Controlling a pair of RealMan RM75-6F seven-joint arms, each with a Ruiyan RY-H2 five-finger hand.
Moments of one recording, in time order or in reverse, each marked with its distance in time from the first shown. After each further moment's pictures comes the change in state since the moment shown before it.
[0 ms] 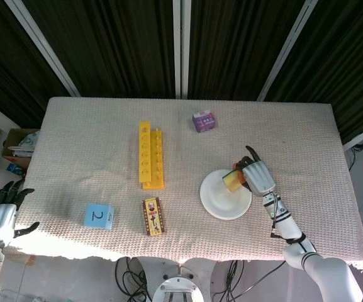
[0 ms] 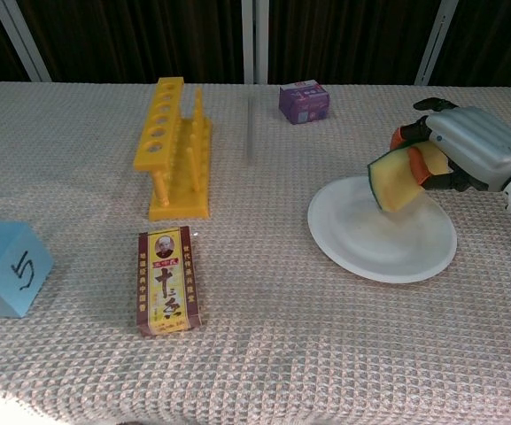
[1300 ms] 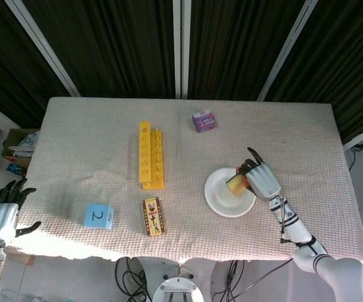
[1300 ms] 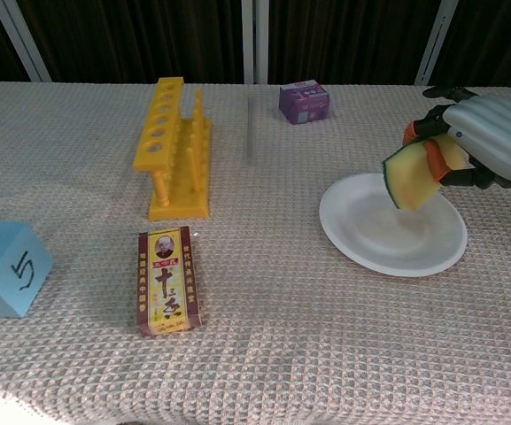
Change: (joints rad) left arm -0.006 -0.005 -0.001 -0.002 0.002 -0.008 0.005; right arm -0.028 0.122 -0.050 -0.136 -0.050 0.079 -0.102
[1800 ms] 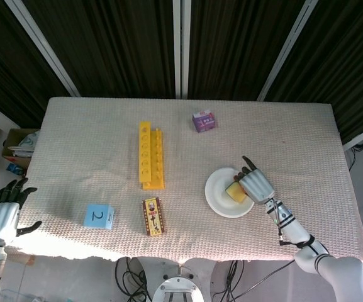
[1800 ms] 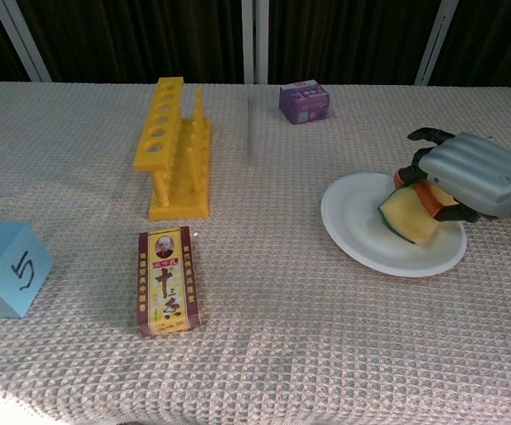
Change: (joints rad) left arm -0.004 0.005 -0.001 -0.009 -0.002 -0.003 0.008; right arm 0.028 -0.018 -0.042 0.027 -0.023 -0.177 -0.158
